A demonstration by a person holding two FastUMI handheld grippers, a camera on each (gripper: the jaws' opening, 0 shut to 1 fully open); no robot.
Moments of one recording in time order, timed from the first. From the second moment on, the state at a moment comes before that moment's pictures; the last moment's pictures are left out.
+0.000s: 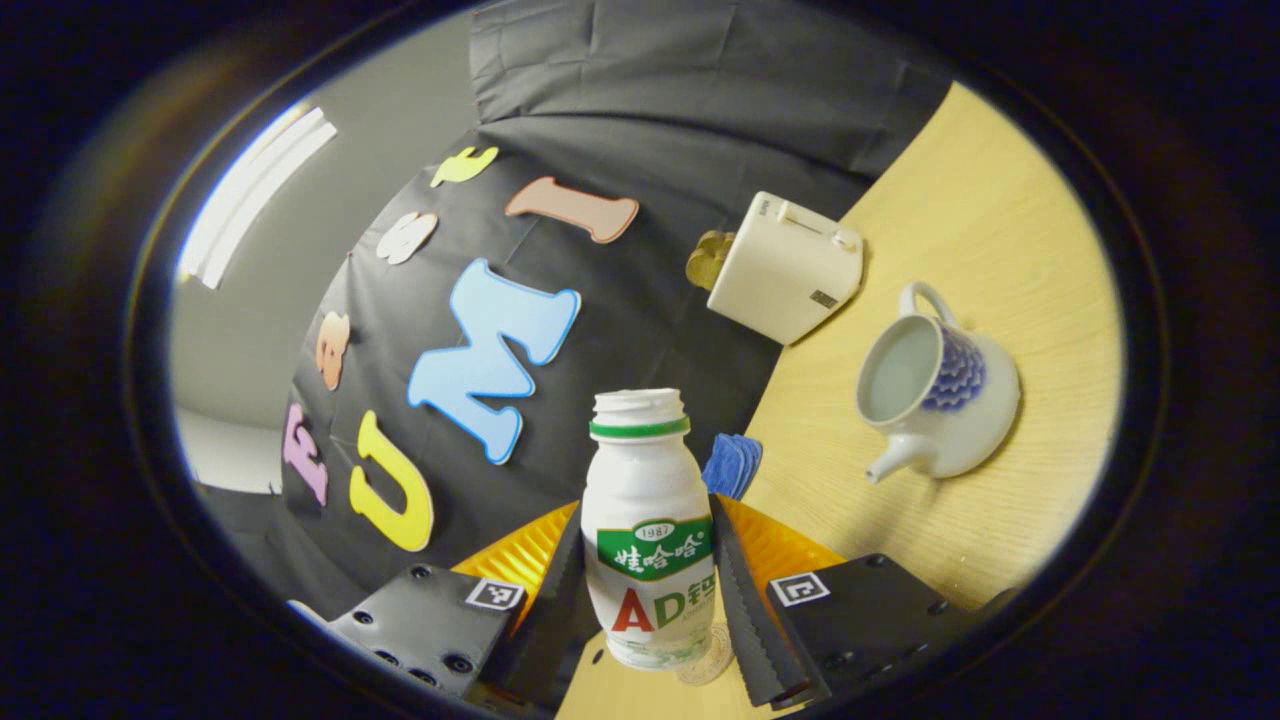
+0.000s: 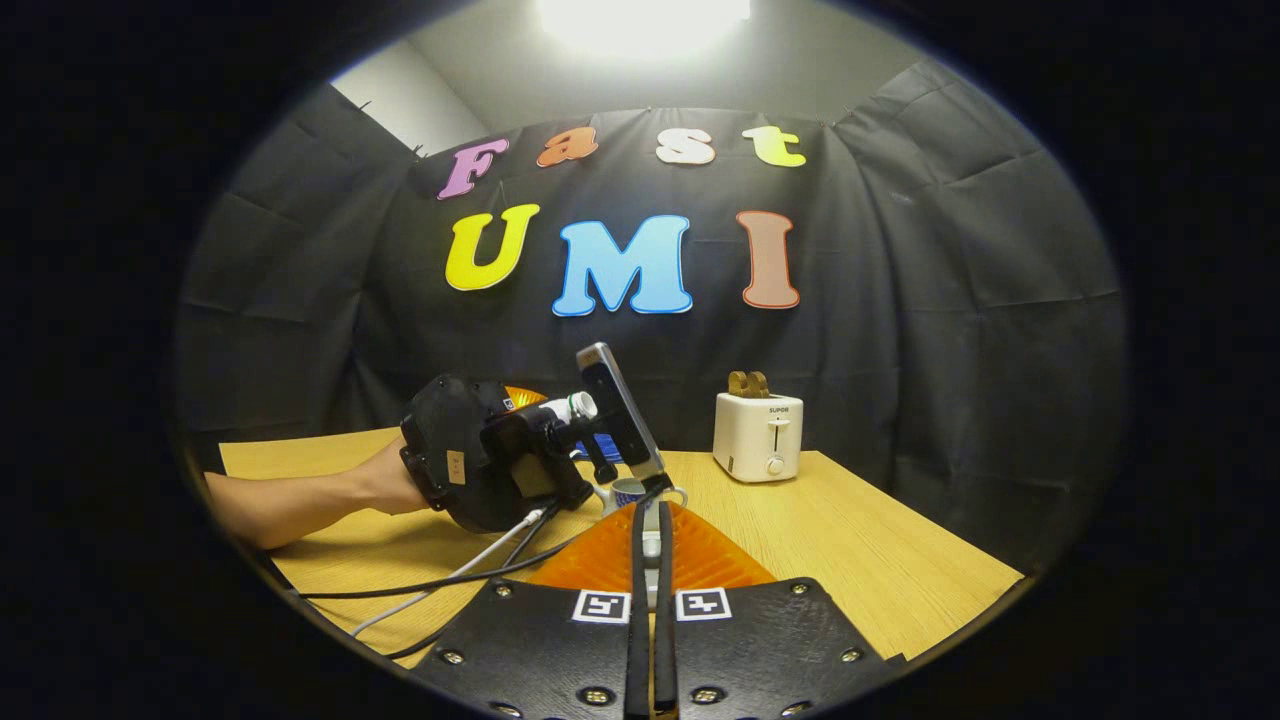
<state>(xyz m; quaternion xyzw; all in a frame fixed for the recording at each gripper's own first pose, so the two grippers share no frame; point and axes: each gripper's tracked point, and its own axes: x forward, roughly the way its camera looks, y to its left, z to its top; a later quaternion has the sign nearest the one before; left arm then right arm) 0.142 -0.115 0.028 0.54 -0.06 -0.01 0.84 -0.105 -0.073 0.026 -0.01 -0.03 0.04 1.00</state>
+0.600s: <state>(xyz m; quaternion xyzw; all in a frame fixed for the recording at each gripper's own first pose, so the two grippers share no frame) 0.139 -0.154 0.008 0.68 -0.06 -0.07 0.73 -0.110 -0.088 0.030 -0.01 -0.04 0.03 1.00</state>
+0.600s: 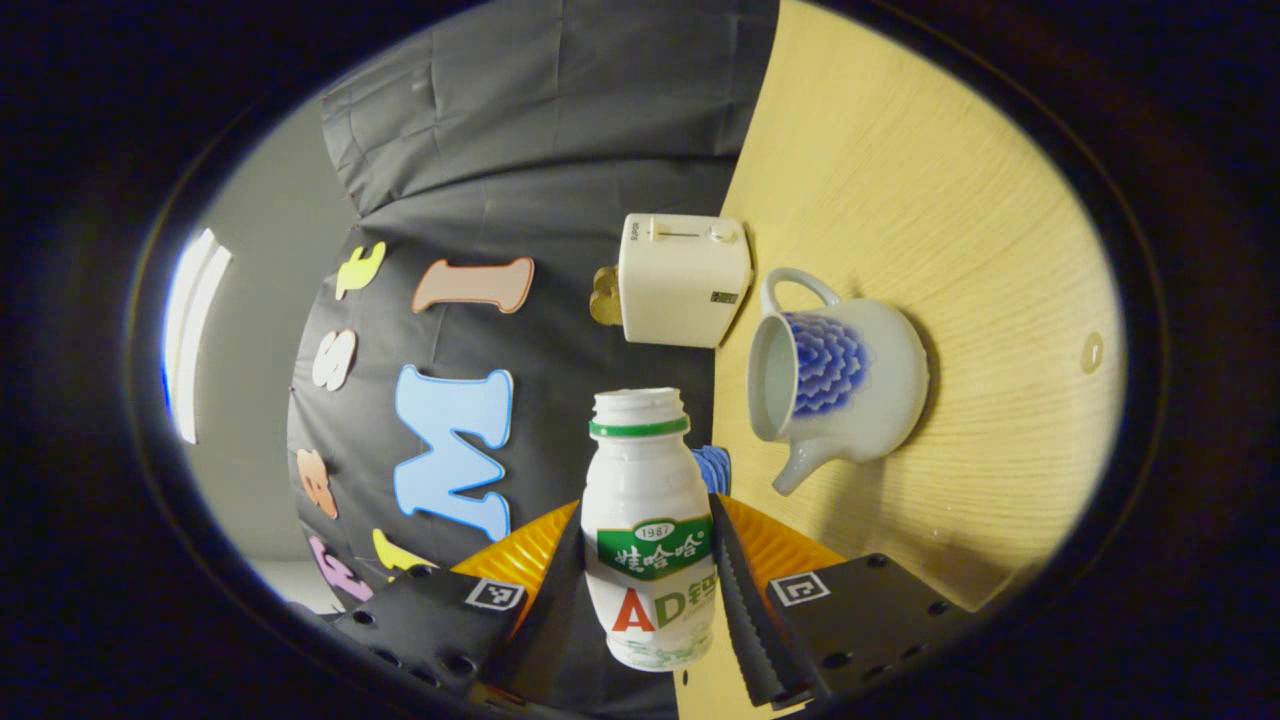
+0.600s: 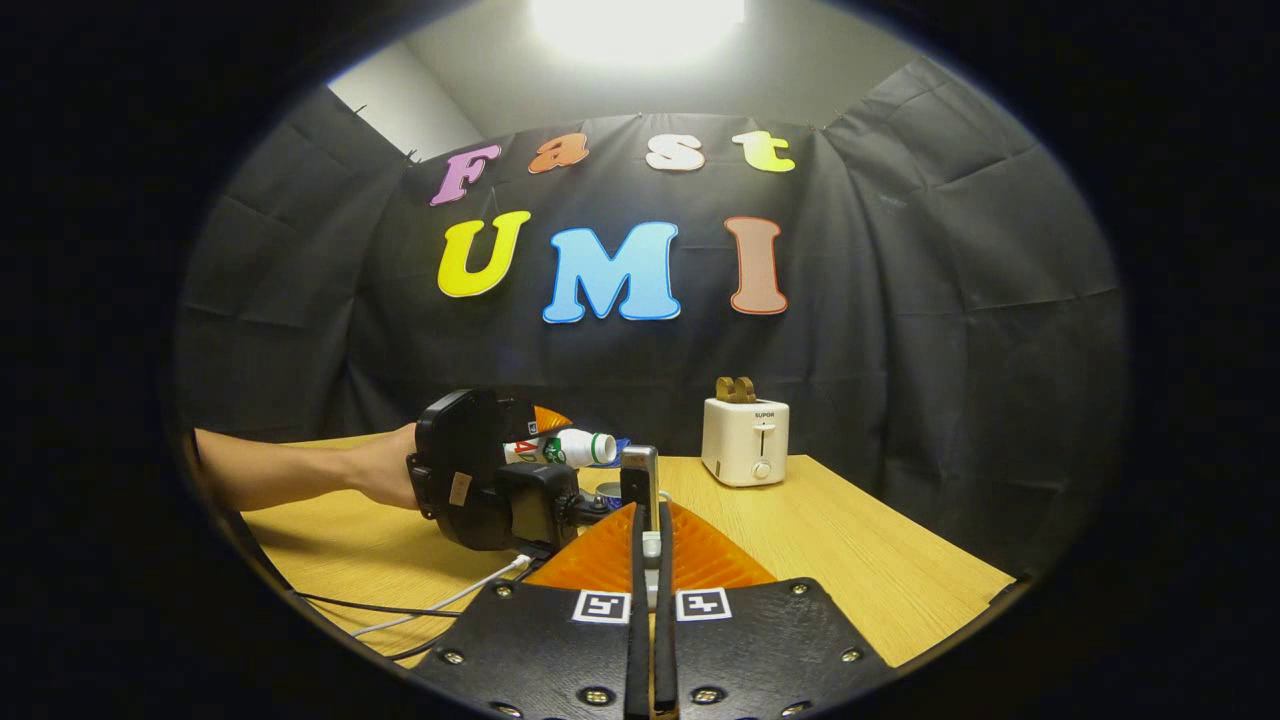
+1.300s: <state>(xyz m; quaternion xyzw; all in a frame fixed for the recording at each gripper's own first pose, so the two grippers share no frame) 0.142 -0.157 0.020 0.77 -0.07 -0.07 0.63 -0.112 -0.093 0.033 -0.01 -0.04 0.02 1.00</state>
